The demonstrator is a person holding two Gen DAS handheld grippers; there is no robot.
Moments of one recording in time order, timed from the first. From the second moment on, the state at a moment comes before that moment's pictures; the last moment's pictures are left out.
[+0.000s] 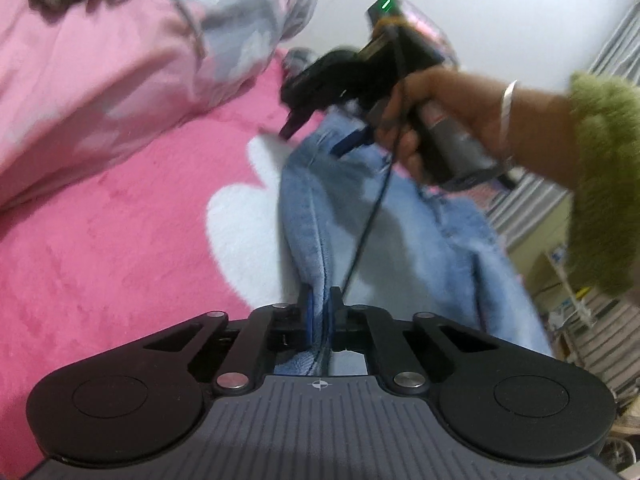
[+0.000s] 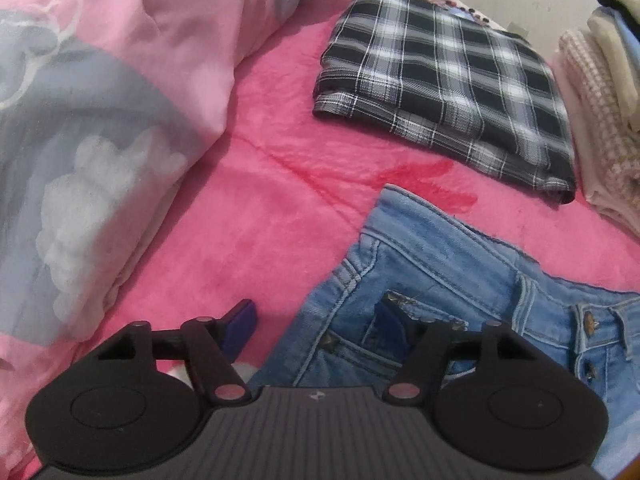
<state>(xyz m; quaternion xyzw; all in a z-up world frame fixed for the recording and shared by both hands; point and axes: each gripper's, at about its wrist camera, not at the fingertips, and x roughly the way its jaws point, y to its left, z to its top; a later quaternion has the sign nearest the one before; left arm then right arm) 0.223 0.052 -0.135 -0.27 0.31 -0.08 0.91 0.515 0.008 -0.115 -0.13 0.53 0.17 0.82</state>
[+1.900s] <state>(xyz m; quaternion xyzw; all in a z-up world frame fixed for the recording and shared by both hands) 0.300 -0.190 -0.108 -0.18 0.39 -0.34 0.84 0.486 -0.373 -0.094 0.16 0.30 0.13 0.93</state>
